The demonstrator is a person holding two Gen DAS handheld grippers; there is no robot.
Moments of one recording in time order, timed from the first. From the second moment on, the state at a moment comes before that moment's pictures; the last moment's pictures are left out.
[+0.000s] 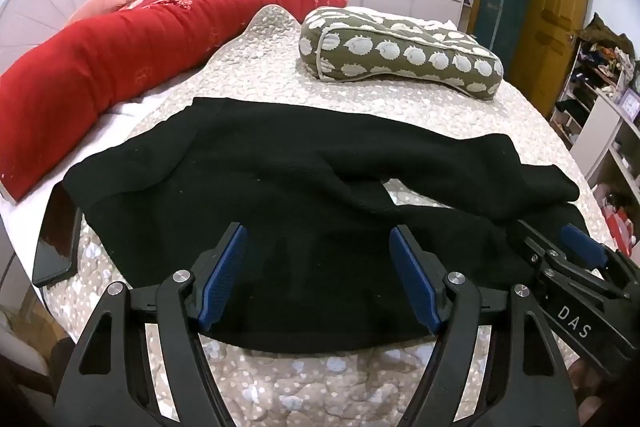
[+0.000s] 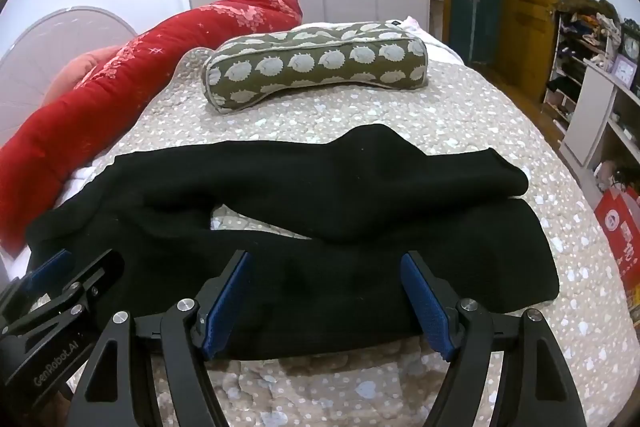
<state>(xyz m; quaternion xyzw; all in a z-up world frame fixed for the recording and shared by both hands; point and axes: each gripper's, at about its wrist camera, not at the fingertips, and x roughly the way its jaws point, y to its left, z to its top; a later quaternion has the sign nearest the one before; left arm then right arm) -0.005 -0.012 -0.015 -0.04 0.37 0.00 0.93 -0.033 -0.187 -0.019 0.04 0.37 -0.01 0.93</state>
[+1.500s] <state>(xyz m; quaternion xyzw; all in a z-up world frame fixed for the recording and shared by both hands) -0.007 0.003 -0.020 -0.06 0.38 0.01 0.92 -0.029 -0.170 -0.023 0.03 0.39 0.01 0.92</state>
